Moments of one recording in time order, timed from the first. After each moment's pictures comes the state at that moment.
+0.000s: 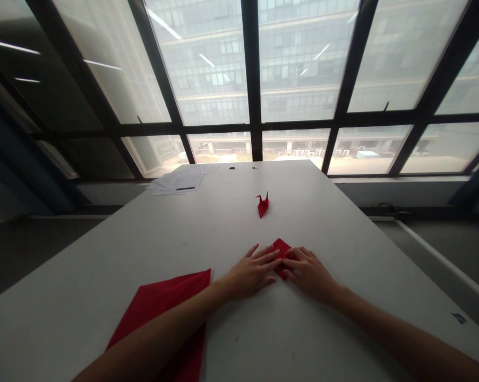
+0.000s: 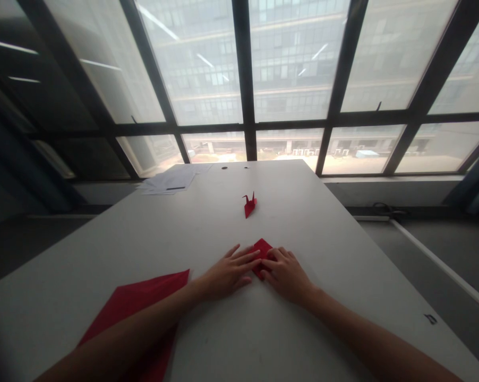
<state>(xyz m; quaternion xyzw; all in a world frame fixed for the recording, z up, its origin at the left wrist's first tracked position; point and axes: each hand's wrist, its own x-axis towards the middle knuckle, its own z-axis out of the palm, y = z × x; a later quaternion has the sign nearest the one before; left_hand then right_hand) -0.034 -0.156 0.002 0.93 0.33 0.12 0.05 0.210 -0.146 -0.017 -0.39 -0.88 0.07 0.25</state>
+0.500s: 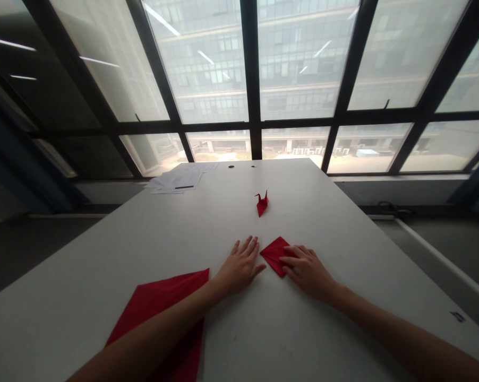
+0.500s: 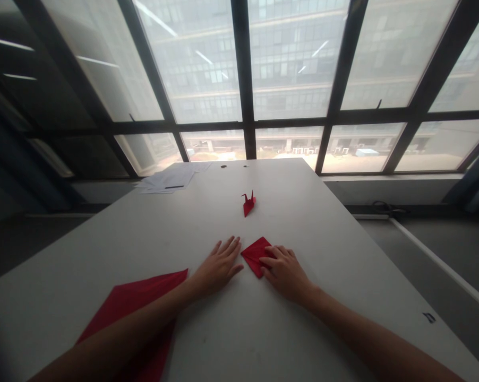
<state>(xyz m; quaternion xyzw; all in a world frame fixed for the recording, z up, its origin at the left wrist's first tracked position) -0.049 -0.151 -0.016 0.87 0.49 0.11 -0.01 0.212 -0.144 -0.023 -0.41 -0.87 0.07 0.26</state>
